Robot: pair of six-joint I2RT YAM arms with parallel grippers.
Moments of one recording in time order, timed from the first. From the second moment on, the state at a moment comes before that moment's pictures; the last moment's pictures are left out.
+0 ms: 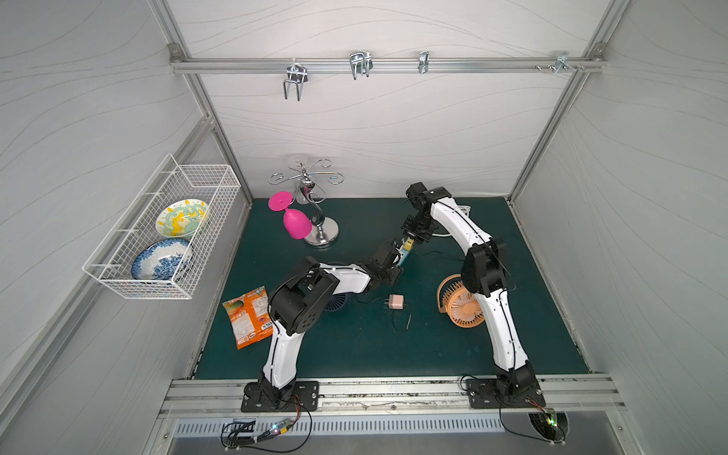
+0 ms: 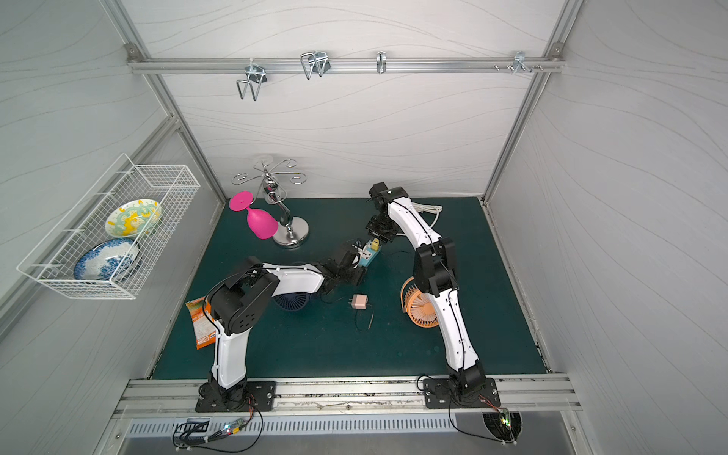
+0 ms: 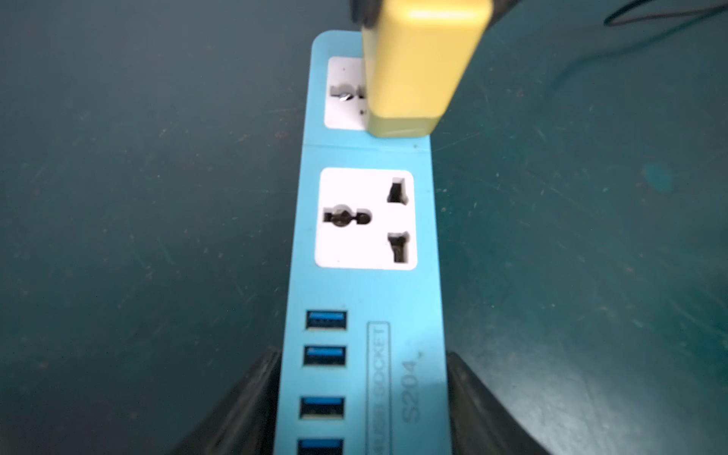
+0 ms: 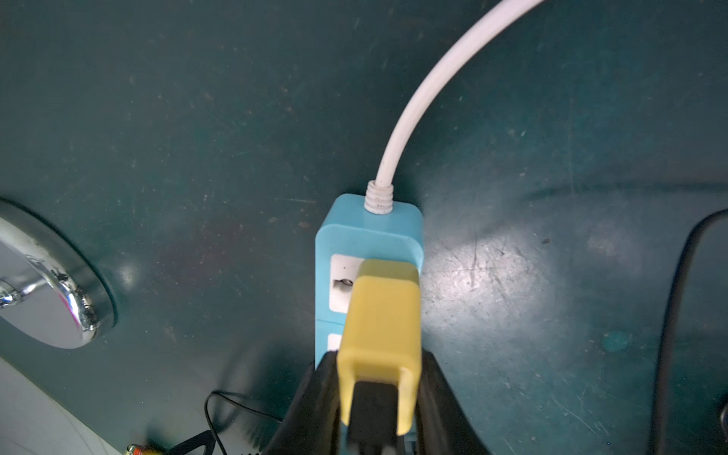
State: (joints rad) left arm -0.71 2.03 1.15 0.08 -0.14 -0.07; right arm 0.46 2.44 2.35 -1.28 -0.18 0.85
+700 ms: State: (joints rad) left arm -0.71 2.06 1.21 0.08 -0.12 -0.07; right arm 0.44 2.42 2.32 -1.26 -0.23 0.88
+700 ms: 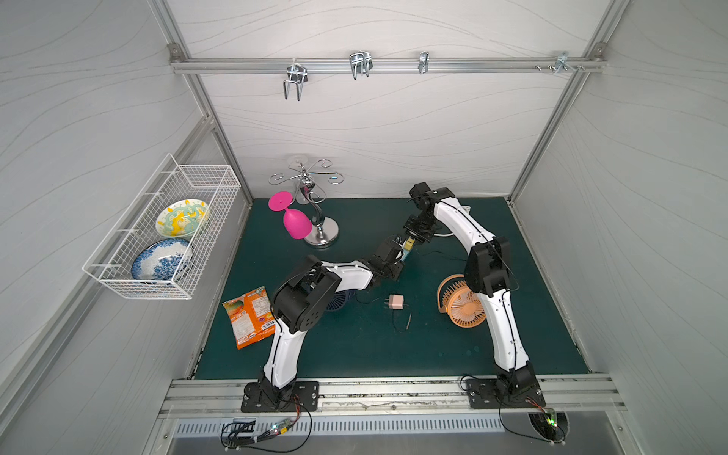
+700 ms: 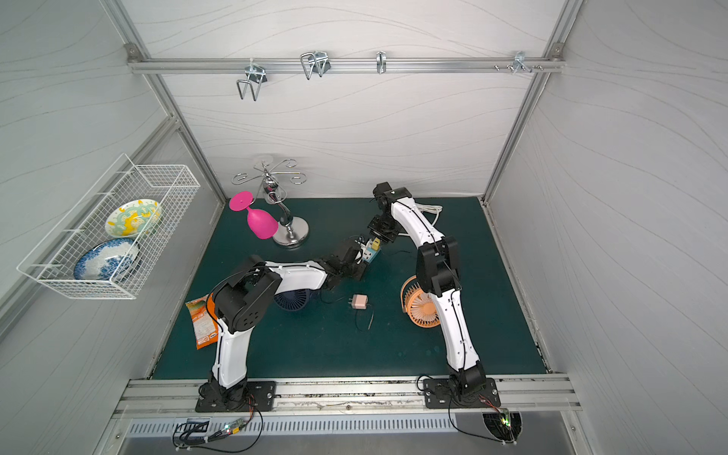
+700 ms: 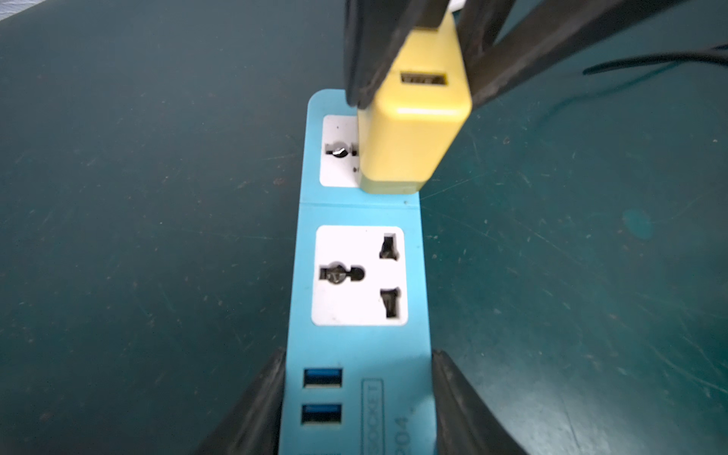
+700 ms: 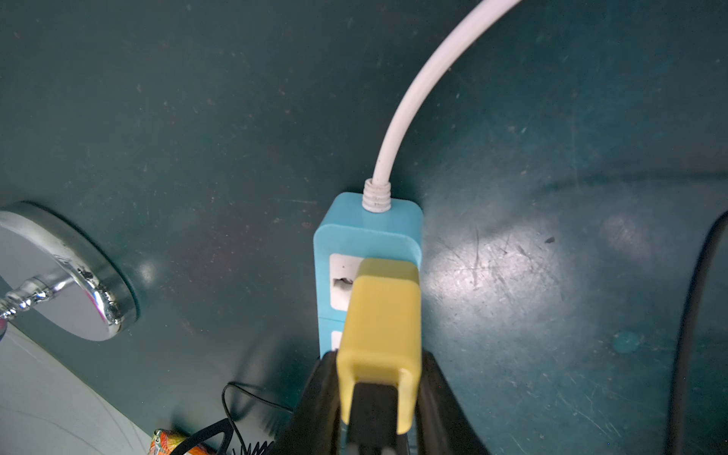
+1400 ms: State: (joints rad) left arm -0.70 2.07 1.20 0.12 -0.08 -0.10; right arm 0.43 2.51 2.50 -1.38 -0.24 0.90
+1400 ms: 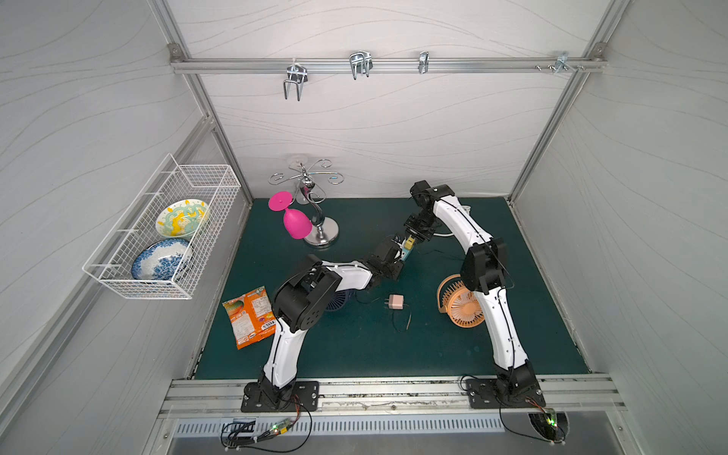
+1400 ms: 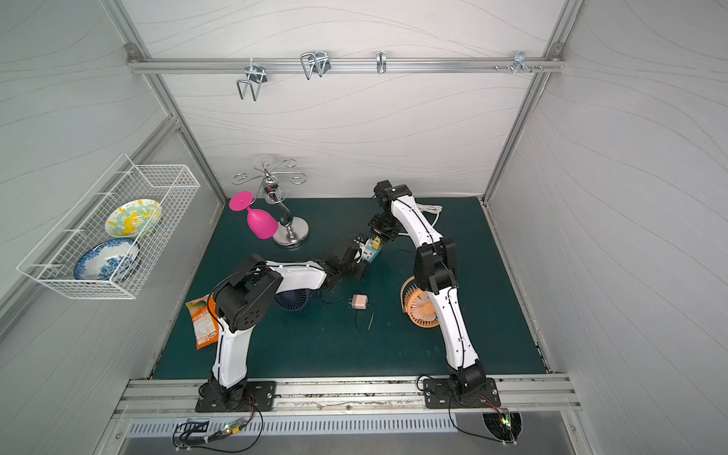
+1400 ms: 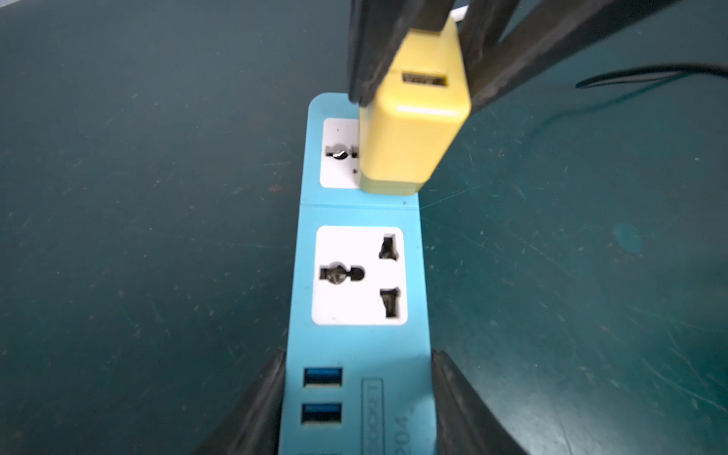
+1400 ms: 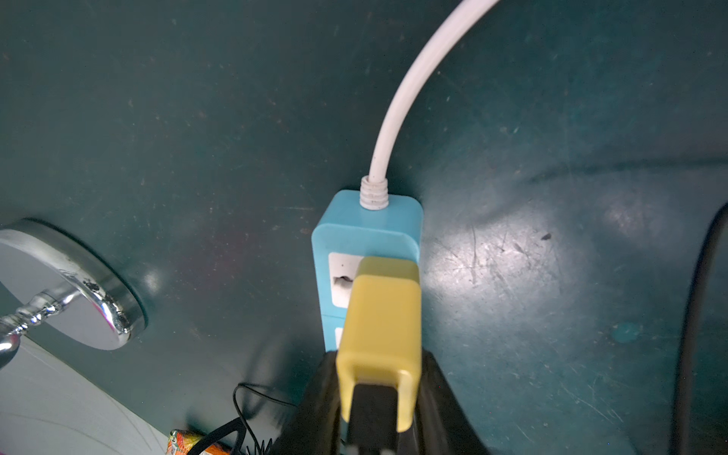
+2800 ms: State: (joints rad) left arm -0.71 2.07 1.18 0.18 -0.04 -0.12; right arm 0.41 2.48 2.43 -1.38 -0.27 0.88
